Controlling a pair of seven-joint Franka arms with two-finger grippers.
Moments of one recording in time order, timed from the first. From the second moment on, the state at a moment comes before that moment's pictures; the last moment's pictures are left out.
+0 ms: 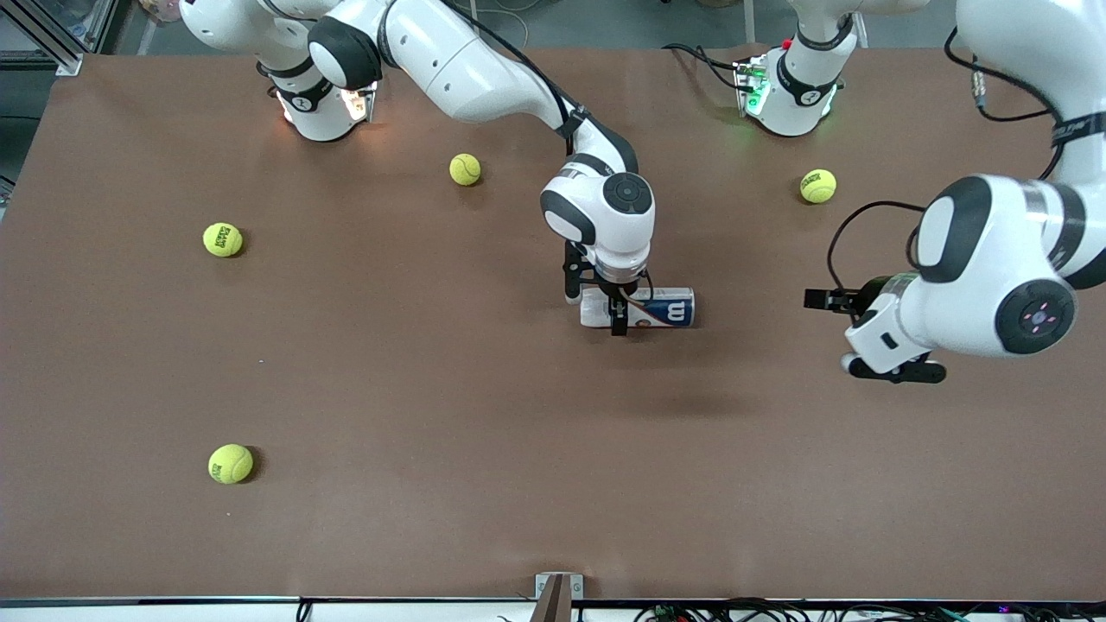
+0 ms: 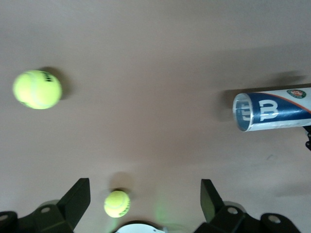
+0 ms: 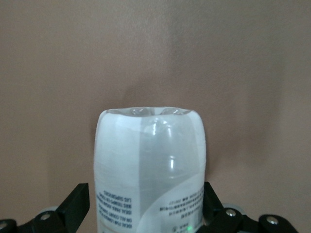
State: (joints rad) left arm -0.10 0.44 -0.05 -1.50 -0.08 1.52 -0.06; right arm 1.02 1.09 -0.16 -0.97 0.04 2.16 2.51
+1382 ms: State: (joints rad) left arm -0.01 0.48 -0.06 -2.13 -1.35 1.93 0.69; right arm 0.82 0.87 -0.15 -0.86 0.04 1.65 1.80
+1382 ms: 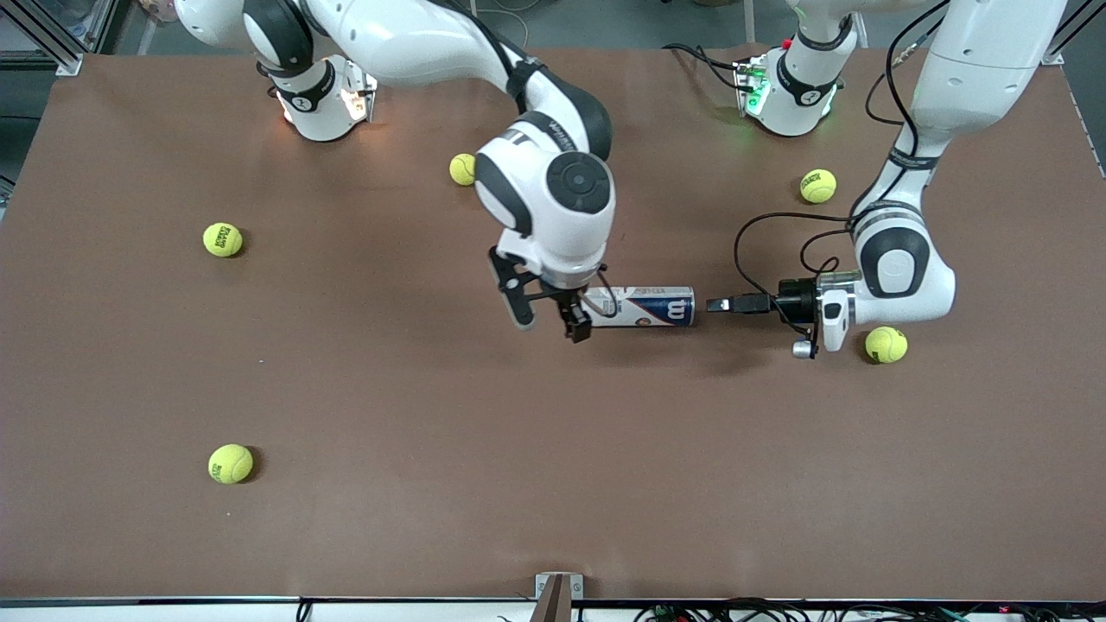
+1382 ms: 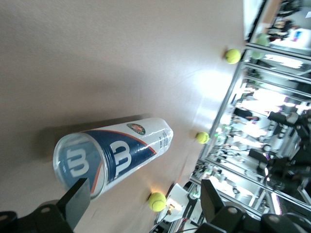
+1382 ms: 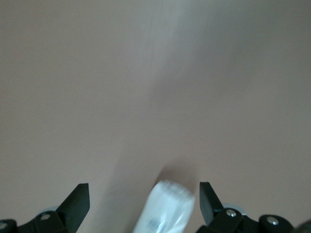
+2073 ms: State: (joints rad) left arm -0.04 0.61 -0.12 -2.15 -1.64 1.96 0.96; right arm 0.45 0.46 -0.16 -1.40 0.05 1.74 0.86
